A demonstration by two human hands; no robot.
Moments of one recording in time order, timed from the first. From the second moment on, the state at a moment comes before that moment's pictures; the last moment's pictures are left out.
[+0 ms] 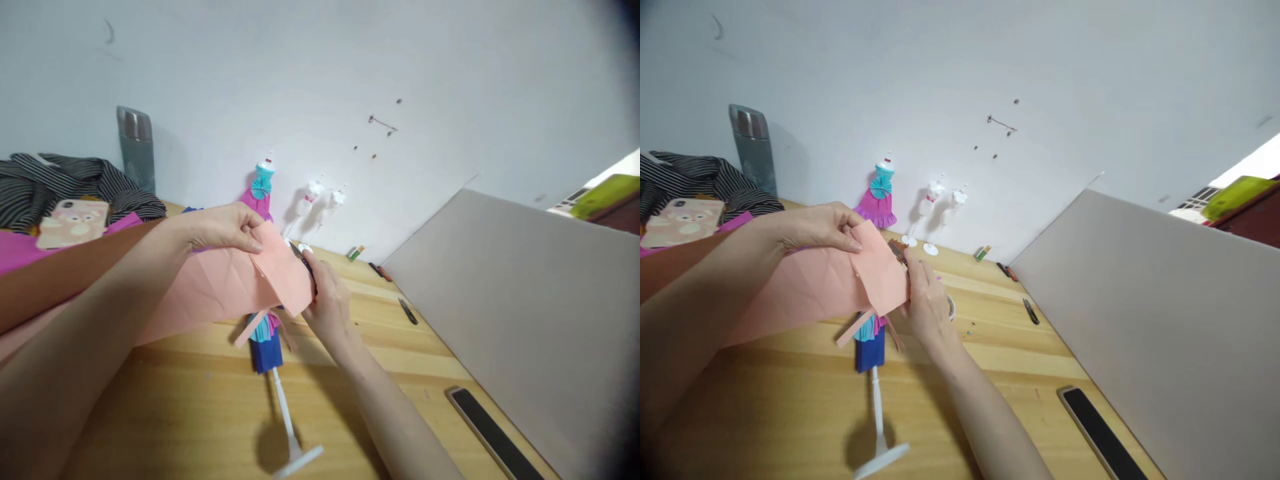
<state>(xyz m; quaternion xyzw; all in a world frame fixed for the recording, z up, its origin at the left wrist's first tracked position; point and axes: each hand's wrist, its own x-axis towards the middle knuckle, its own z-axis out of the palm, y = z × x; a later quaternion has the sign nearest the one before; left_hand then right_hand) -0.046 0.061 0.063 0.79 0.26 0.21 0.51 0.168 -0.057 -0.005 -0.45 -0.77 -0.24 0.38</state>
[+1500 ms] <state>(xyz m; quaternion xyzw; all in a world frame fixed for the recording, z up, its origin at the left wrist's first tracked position) -0.043 0.071 0.053 0.80 0.26 0.22 0.49 0.174 -0.049 -0.013 -0.45 -0.76 -0.31 0.35</state>
